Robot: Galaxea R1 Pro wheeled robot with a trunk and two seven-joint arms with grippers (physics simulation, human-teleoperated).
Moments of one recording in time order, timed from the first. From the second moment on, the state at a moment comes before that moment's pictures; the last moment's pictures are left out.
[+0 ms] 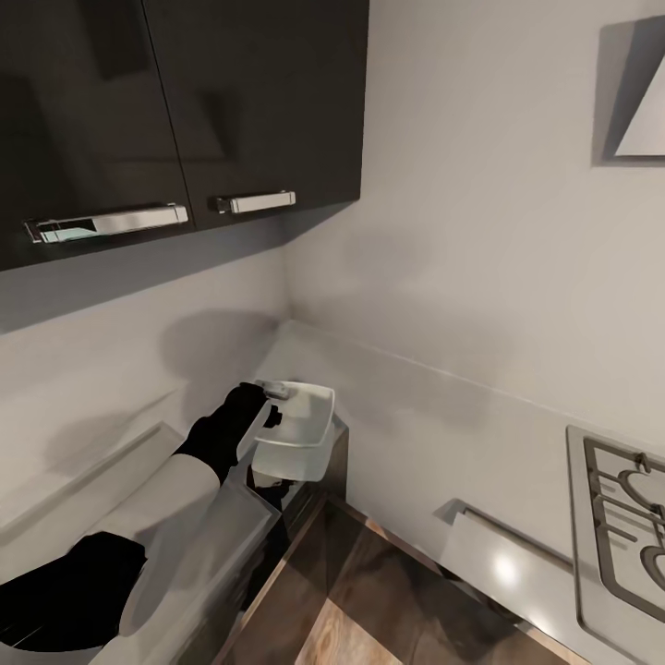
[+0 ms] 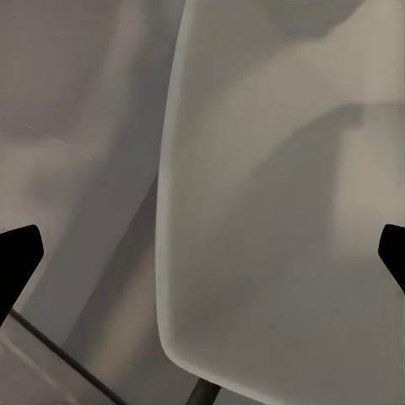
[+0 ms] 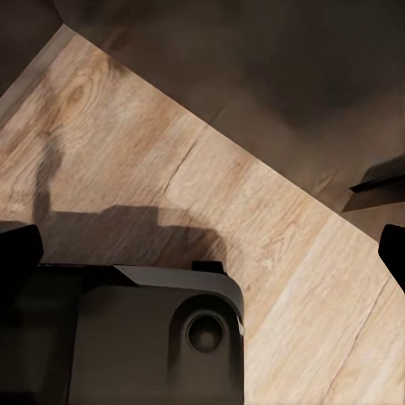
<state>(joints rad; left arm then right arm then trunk) -1.02 -0.11 -0.24 -0.66 0.07 0.86 0.30 -0.03 0.09 -0.35 -0.24 0.43 -0.50 -0.08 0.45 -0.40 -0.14</state>
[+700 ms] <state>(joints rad) -1.02 -0.11 -0.24 -0.66 0.07 0.86 0.30 -0.03 0.09 -0.35 -0.24 0.43 -0.50 -0.08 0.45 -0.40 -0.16</state>
